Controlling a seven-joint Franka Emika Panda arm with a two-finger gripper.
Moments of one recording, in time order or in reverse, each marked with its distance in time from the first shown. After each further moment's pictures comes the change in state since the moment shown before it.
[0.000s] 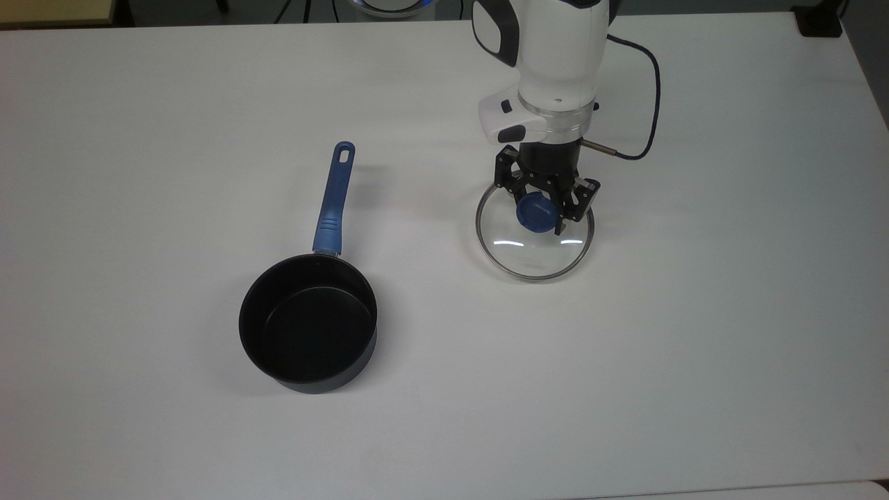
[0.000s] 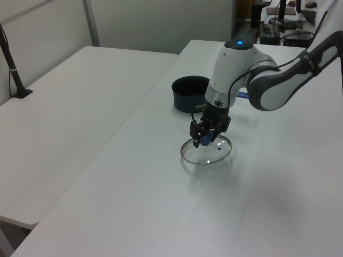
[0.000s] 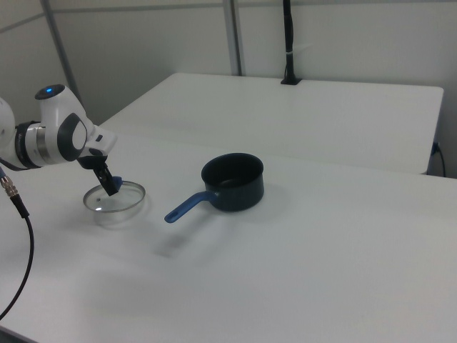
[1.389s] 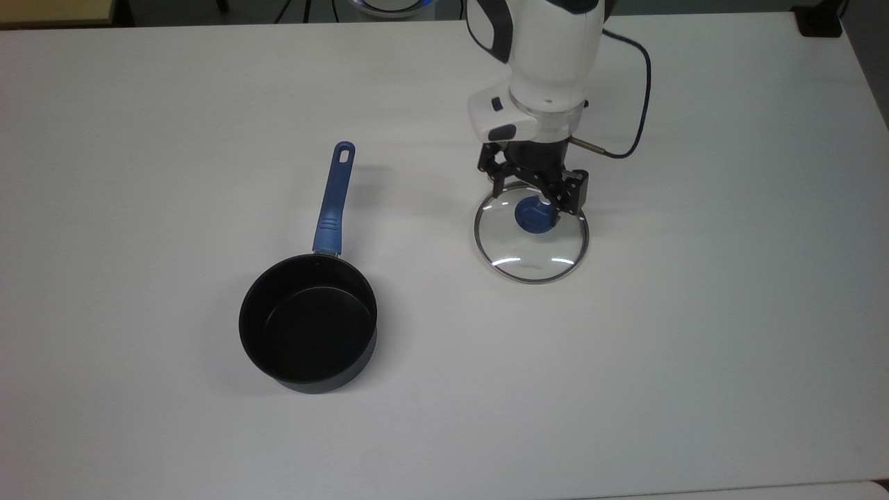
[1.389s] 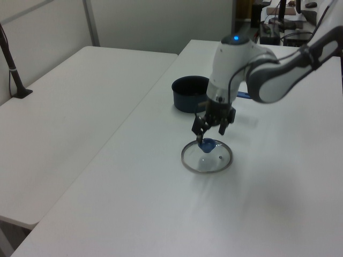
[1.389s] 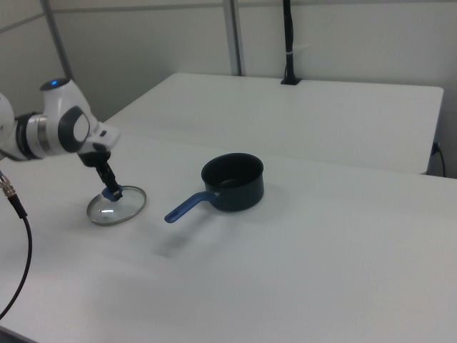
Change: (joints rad) arm -0.026 -0.027 0.002 0.035 0.021 -0.159 -0.077
